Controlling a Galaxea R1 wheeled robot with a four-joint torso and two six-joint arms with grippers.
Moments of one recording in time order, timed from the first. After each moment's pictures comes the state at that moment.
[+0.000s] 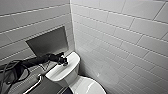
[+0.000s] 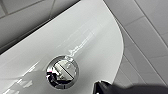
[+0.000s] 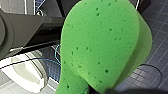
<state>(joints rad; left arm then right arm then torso) 0.14 2.55 -2.07 -0.14 0.58 -0.43 -1.53 2.61 -2.01 0.08 0.17 0.11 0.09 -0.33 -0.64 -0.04</state>
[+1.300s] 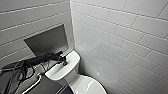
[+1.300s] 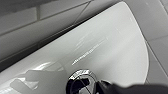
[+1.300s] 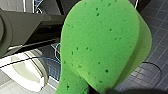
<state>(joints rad) 0.14 2.64 -2.29 -0.14 0.56 -0.47 -1.53 2.62 -2.01 0.08 0.18 0.11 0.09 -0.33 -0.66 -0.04</state>
